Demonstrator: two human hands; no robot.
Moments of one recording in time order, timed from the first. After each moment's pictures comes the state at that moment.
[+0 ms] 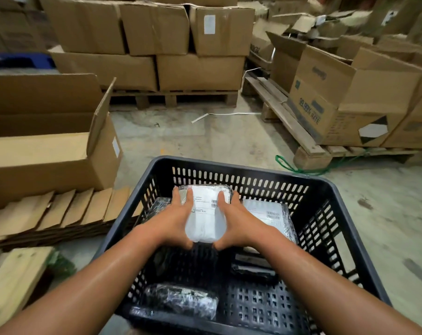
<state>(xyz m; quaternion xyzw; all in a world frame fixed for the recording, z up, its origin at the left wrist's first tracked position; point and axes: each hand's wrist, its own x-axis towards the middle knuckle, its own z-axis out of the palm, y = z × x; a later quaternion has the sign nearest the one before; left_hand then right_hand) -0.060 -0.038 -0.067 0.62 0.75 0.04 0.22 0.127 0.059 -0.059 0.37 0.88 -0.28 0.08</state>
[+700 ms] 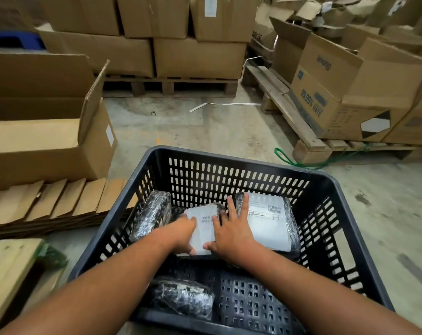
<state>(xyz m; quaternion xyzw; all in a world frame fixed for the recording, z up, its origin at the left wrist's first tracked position) -0.041 -0.021 -0.137 0.59 0.76 -0.06 0.28 0.113 0.040 -0.112 0.32 0.89 0.16 0.29</state>
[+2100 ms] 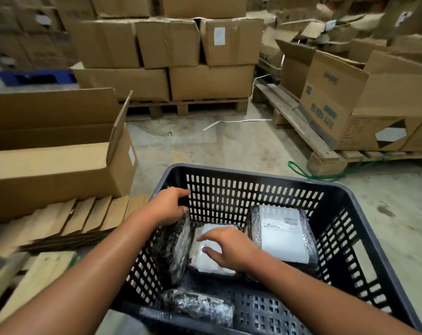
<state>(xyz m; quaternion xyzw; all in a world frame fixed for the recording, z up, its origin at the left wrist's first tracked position) -0.104 -0.032 -0.026 0.52 0.81 0.15 0.22 0.103 0.024 -0.096 0.18 0.96 -0.20 -0.03</state>
